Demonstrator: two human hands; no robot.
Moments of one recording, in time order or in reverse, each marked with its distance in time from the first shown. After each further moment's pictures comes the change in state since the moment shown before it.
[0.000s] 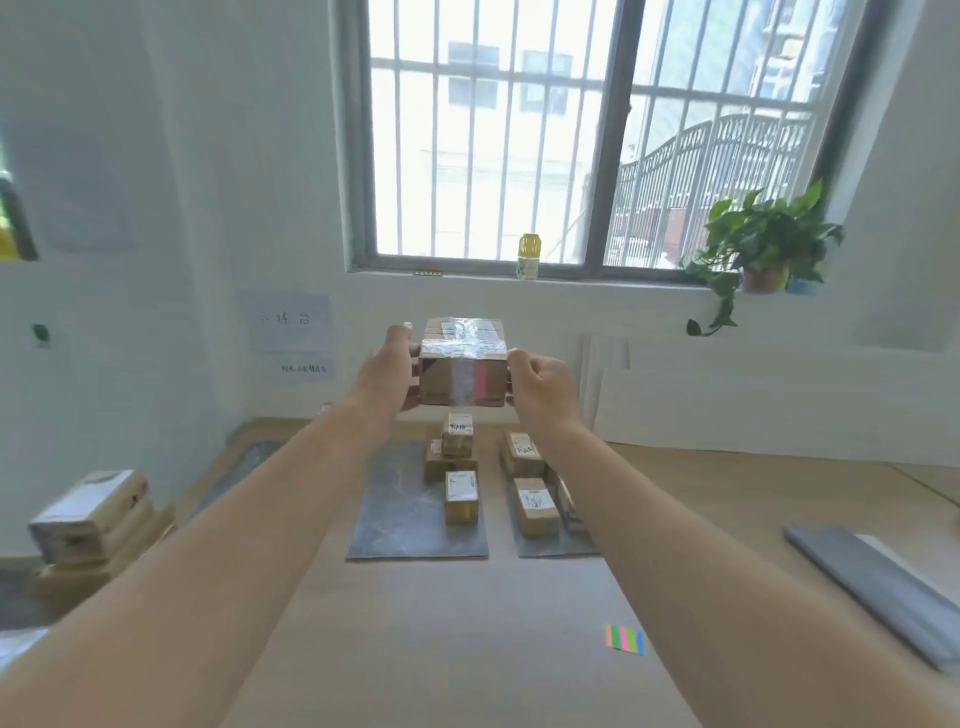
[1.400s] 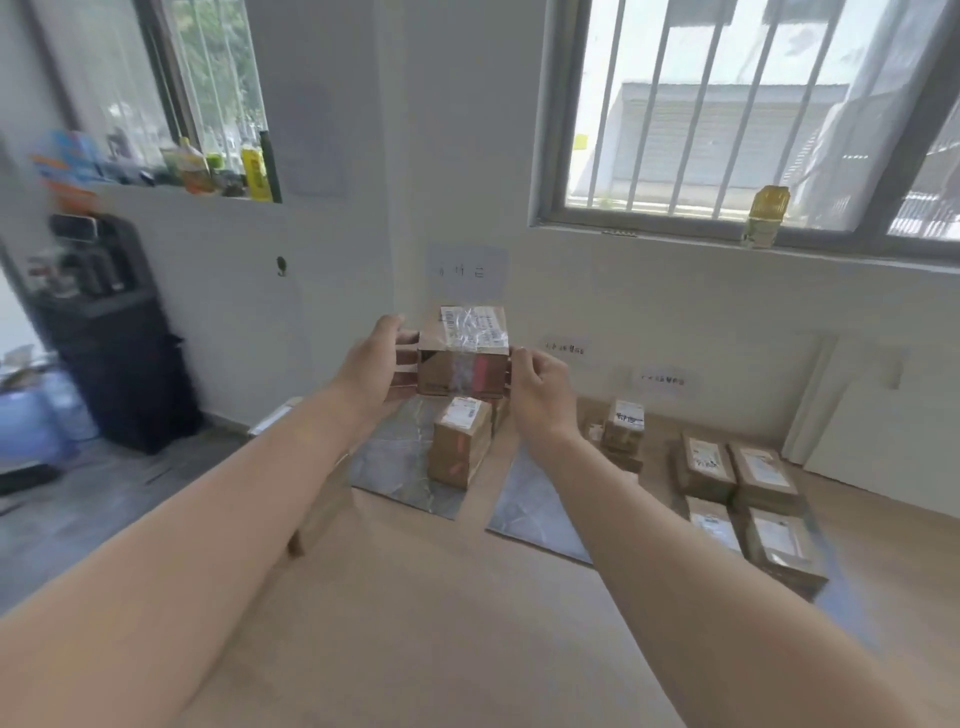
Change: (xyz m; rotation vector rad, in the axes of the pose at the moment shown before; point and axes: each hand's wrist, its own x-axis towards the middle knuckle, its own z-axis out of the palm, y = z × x) left_hand 0.060 -0.041 -0.168 -0.026 0.368 -0.101; right_hand 0.046 0.009 0.220 0.130 -0.314 0.024
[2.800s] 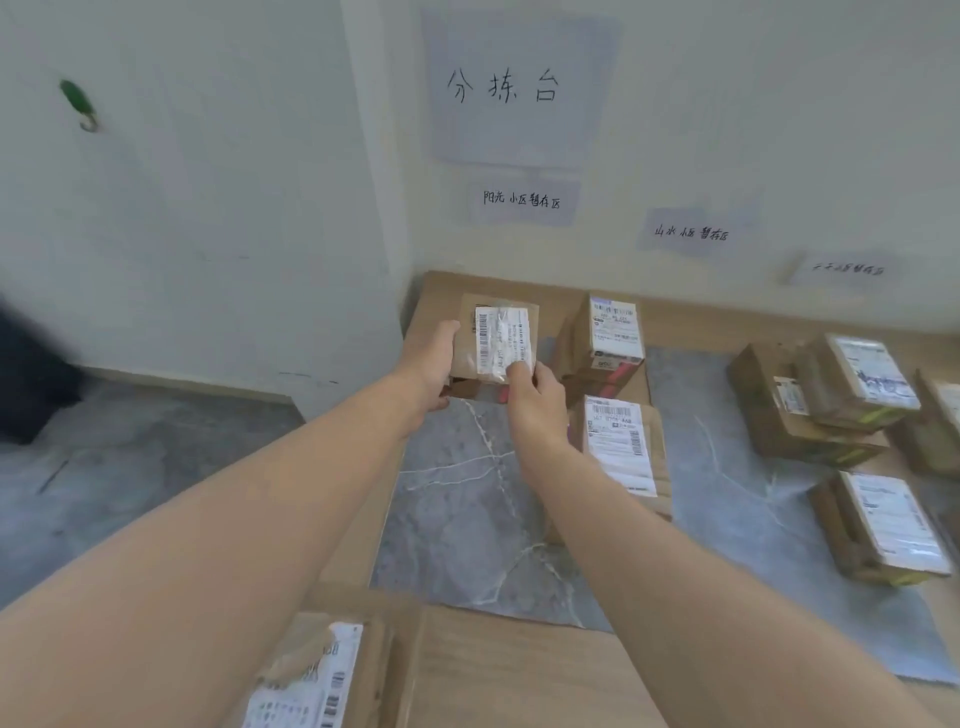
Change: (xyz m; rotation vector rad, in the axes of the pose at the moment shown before) left_hand 0.587 -0.253 -0.094 0.209 -0.272 -0.541; right_hand 0.349 0.257 0.408 -0.011 0.160 0.665
